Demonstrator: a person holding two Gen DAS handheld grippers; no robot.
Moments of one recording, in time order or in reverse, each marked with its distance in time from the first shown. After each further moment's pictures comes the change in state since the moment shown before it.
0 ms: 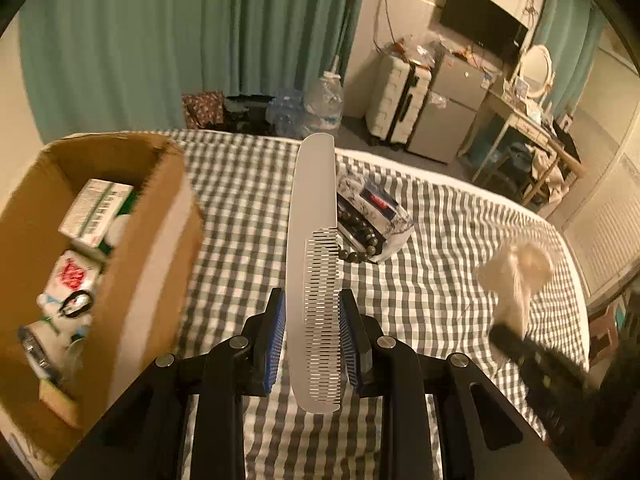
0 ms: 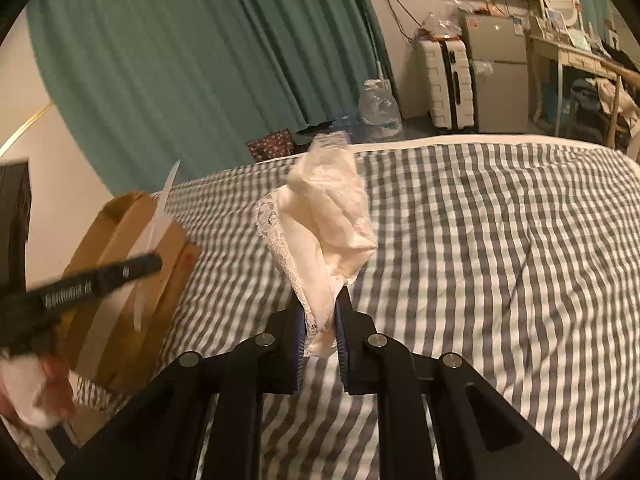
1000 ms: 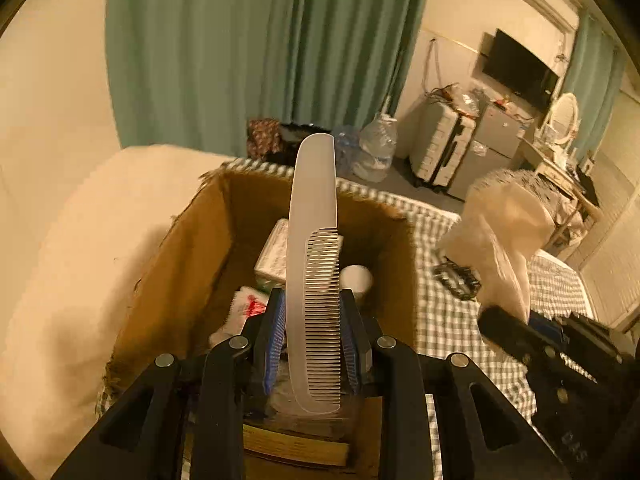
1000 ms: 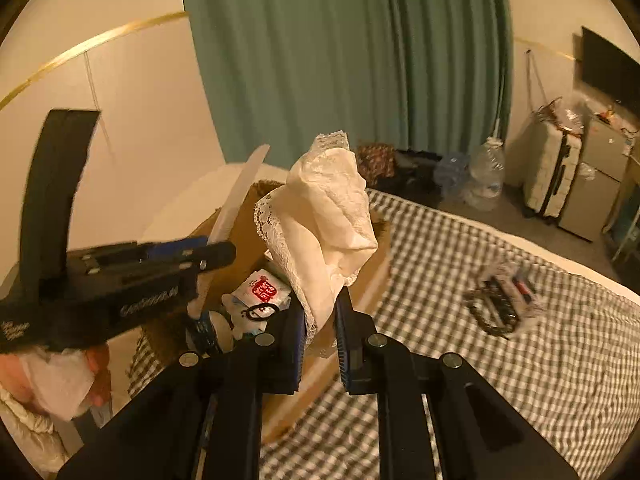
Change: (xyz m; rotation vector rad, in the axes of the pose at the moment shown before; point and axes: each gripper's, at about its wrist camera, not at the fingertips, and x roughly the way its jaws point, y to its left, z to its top) left arm -0.063 0.197 0.023 -0.075 -0.096 0.081; right arm 0.039 0.280 0.027 -0.388 0.015 0.129
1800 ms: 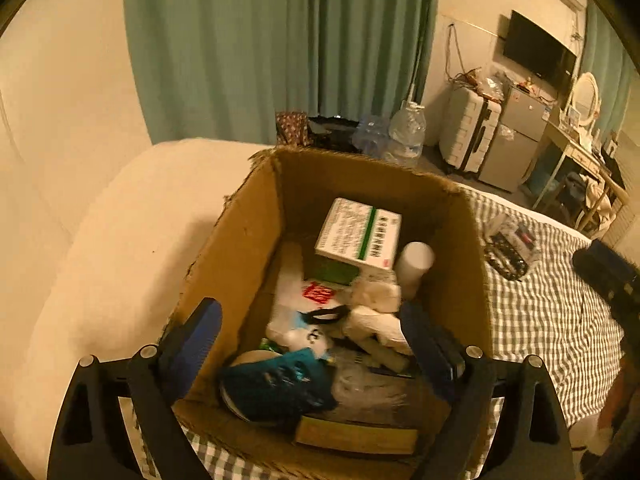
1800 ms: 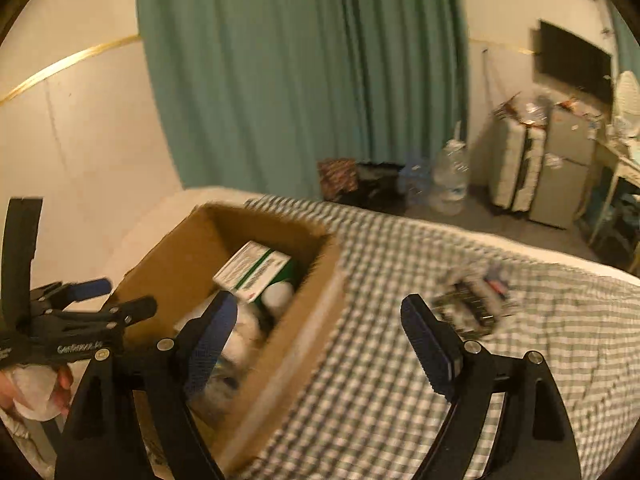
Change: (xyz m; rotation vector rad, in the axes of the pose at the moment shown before) left arm -0.002 0.015 -0.017 0.055 0.006 0.115; right arm -0.004 -0.052 -0.010 0.099 -0.114 -0.142
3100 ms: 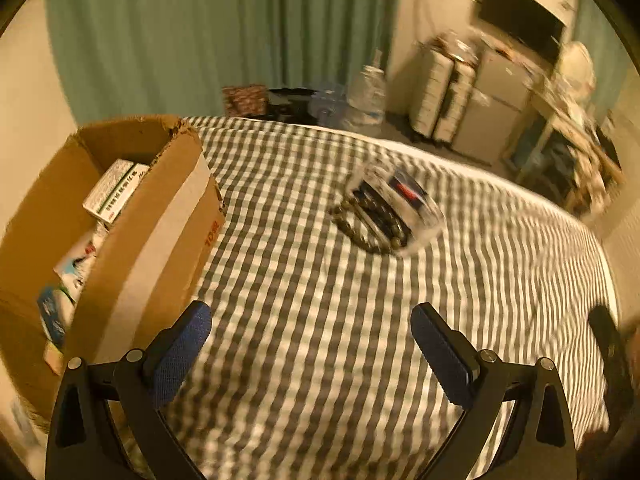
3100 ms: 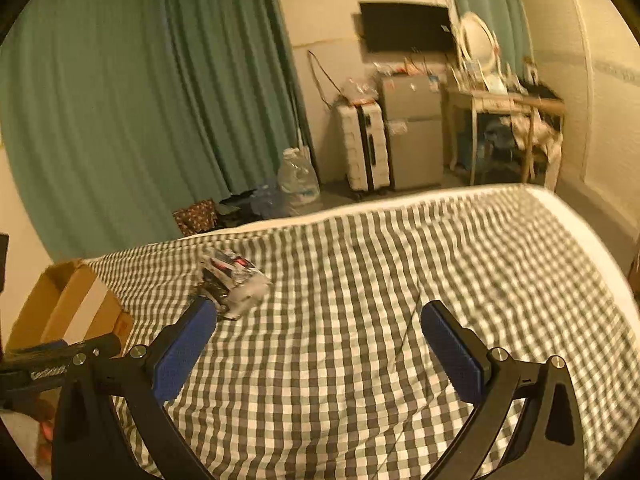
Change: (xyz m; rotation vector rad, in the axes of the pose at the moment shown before) left arm 0.064 -0.260 -0.026 -0.042 0.105 -0.019; right arm -0.081 -0.259 -0.090 0.371 -0.092 -0.346
